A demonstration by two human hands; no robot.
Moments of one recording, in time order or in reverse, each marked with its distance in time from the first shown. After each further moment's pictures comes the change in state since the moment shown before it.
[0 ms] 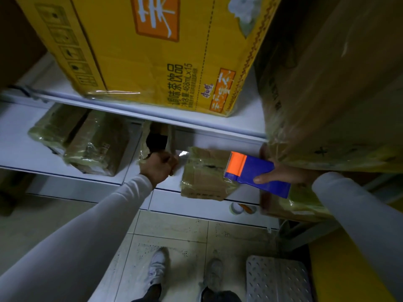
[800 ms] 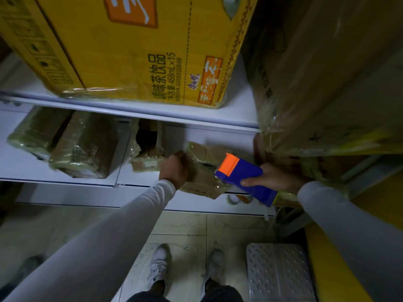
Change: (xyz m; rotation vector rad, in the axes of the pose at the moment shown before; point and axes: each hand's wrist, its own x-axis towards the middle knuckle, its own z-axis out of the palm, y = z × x) left_hand 0.006 -0.002 0.059 0.530 0.021 0.129; right_hand -0.010 0.008 0.046 0.179 0.000 0.052
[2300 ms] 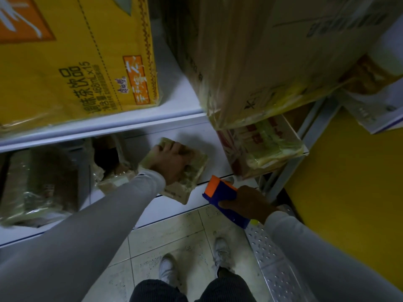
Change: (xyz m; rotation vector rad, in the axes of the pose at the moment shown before) left_hand 0.021 0.035 0.014 0.906 -0.132 0.840; right_hand -0.032 0.073 0.114 -0.138 0.396 0.276
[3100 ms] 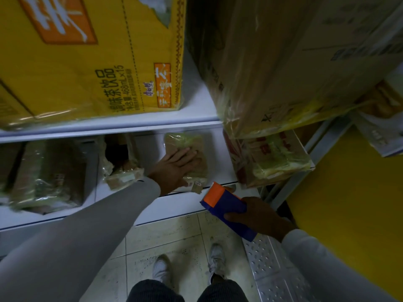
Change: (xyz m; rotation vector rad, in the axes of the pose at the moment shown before) left_hand -0.014 -0.018 0.034 -0.094 0.066 0.222; right_hand -0.024 0.001 -0.016 0.129 -0.074 -0.208
